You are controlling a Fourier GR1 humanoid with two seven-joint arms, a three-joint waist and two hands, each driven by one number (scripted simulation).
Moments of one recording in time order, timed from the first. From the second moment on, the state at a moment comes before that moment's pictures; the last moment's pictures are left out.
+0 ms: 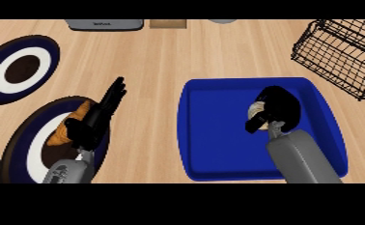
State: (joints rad) left arm -0.12 0.13 -0.09 -1.35 0.04 -0.08 -0.09; right arm -0.35 -0.19 0.26 -1.33 0.89 0.04 0.98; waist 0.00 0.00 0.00
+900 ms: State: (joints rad) left arm -0.07 0.16 -0.05 -1.37 0.06 -0.08 -0.10; right arm -0.03 -0.84 -0.52 -1.24 0.32 0.06 0.15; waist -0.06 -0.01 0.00
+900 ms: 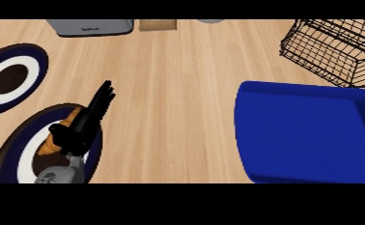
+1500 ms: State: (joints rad) left arm -0.13 0.13 -0.08 -1.36 0.03 -0.09 -0.08; right arm -0.34 -1.09 -0.60 -1.01 0.20 0.22 0.15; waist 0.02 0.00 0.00
